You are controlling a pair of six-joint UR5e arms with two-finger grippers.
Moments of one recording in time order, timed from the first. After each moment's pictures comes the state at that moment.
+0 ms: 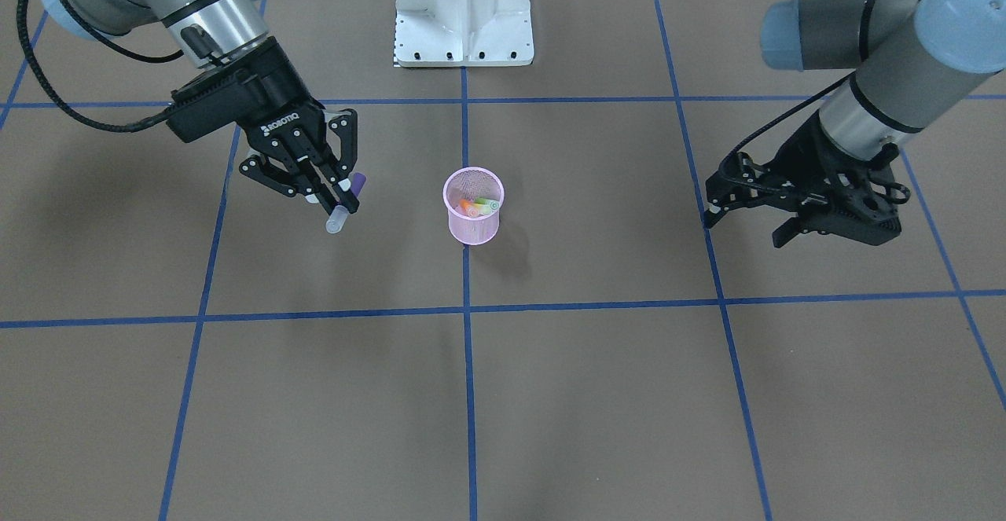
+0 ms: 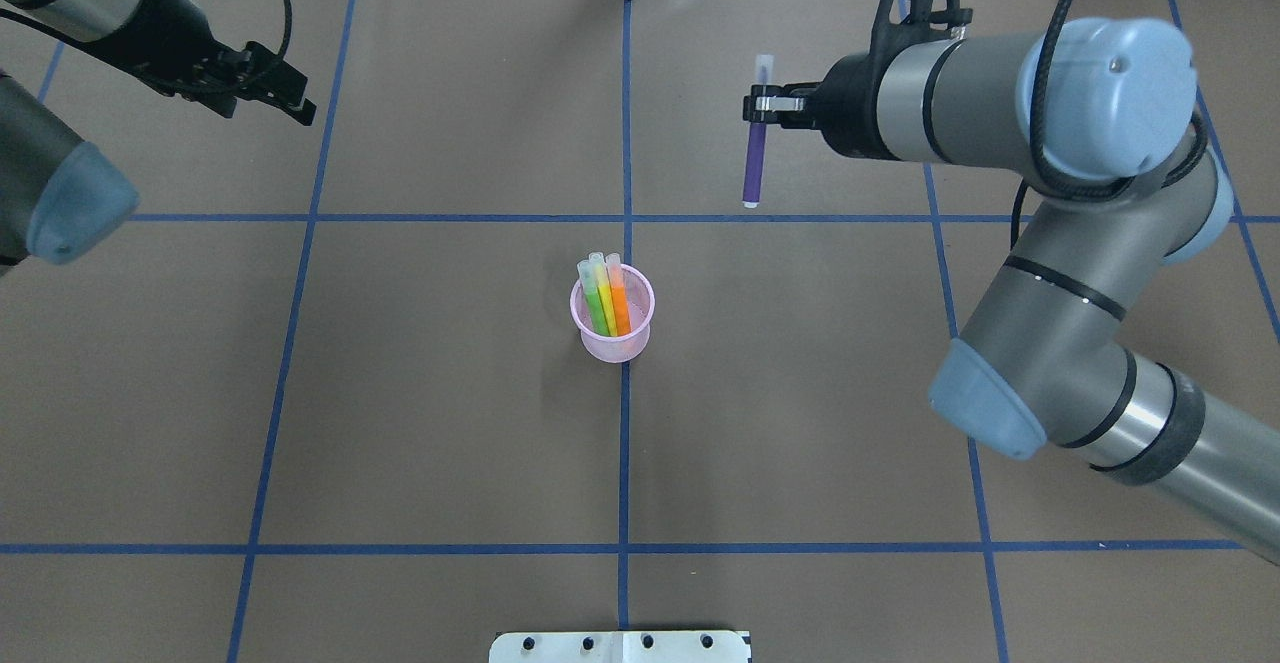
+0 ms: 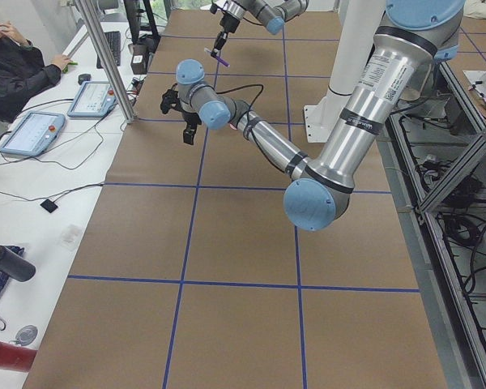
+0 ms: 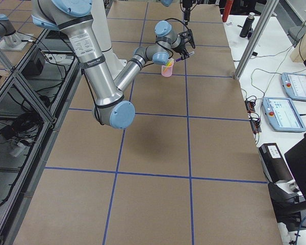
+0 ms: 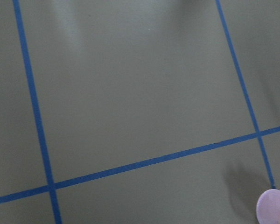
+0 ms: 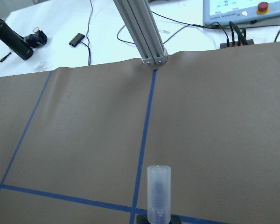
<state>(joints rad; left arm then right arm) -1.08 -2.00 -1.74 -1.76 -2.30 -0.65 0.70 -1.10 1.91 -1.01 1.69 1.11</state>
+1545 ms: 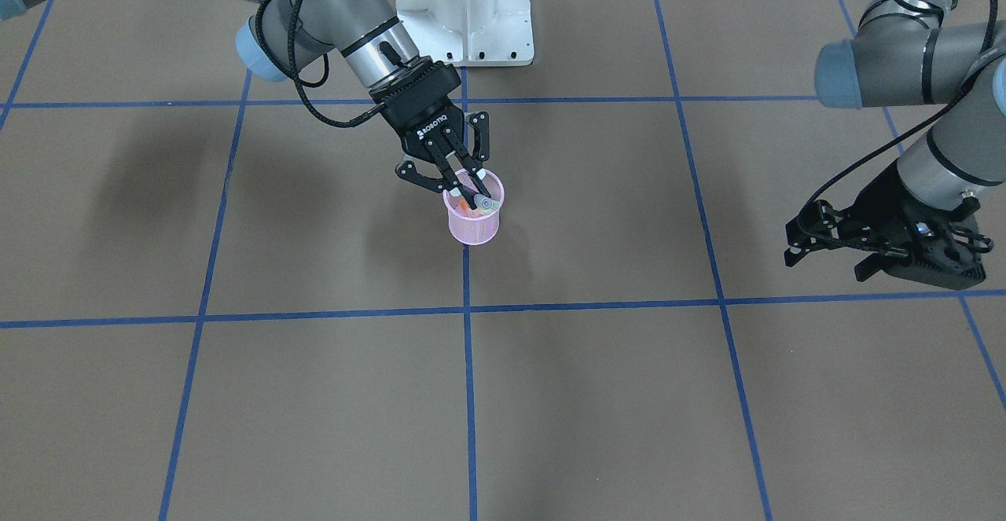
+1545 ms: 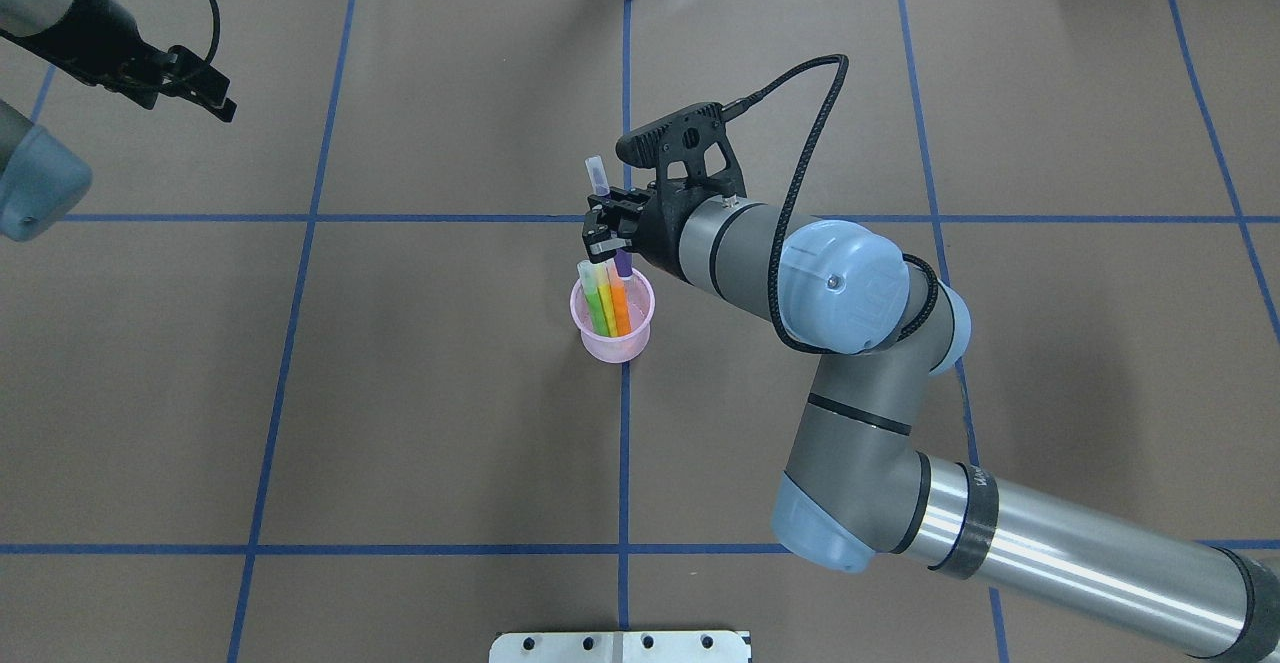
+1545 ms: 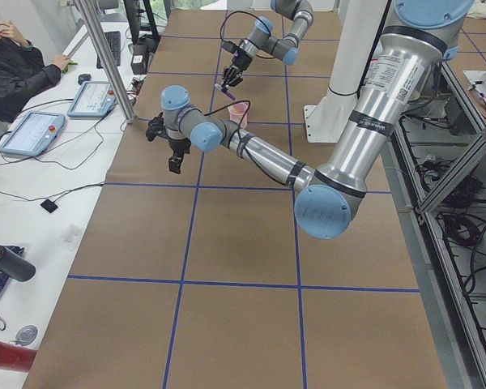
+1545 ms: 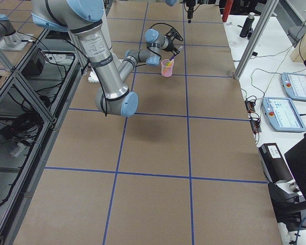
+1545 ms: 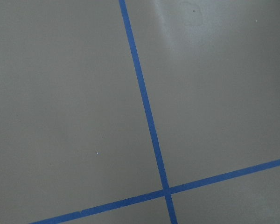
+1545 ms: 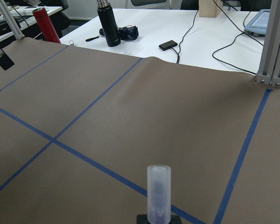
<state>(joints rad) -1.13 -1.97 -1.63 -1.75 -2.26 -0.52 0.47 -0.96 1.67 -0.84 1.43 0.80</state>
